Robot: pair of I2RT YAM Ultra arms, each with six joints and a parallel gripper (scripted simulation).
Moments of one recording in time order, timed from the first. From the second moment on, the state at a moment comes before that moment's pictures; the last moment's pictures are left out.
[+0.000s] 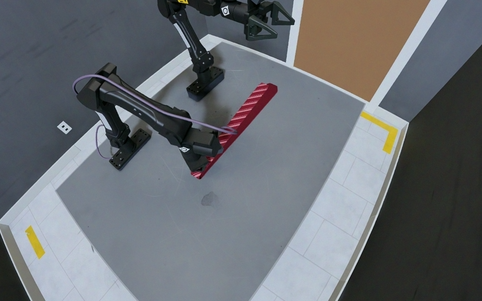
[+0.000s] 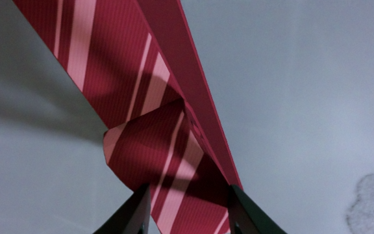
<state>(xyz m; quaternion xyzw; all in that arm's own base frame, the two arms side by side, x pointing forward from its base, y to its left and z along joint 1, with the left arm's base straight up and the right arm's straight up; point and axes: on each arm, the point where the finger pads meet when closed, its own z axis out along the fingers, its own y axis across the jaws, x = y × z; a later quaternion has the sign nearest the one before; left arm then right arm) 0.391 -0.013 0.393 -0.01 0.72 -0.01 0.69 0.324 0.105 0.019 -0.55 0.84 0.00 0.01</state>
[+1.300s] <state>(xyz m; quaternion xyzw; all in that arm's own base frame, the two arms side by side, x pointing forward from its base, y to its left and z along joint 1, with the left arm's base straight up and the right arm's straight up) 0.391 -0.013 0.393 -0.01 0.72 -0.01 0.69 0.324 0.105 0.019 -0.53 0.85 0.00 0.01</state>
